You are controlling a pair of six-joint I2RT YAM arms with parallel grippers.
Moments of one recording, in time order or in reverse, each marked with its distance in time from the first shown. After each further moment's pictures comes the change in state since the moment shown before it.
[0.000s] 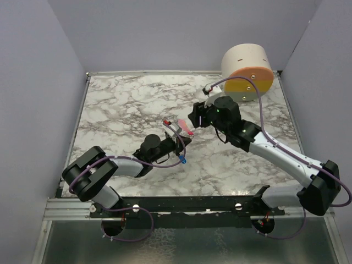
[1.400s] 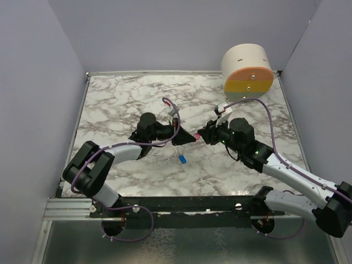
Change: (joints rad) left arm 0.200 0.014 0.235 -0.218 0.649 -0.467; right arm 0.000 -0.318 -0.398 0.159 -0.096 -0.007
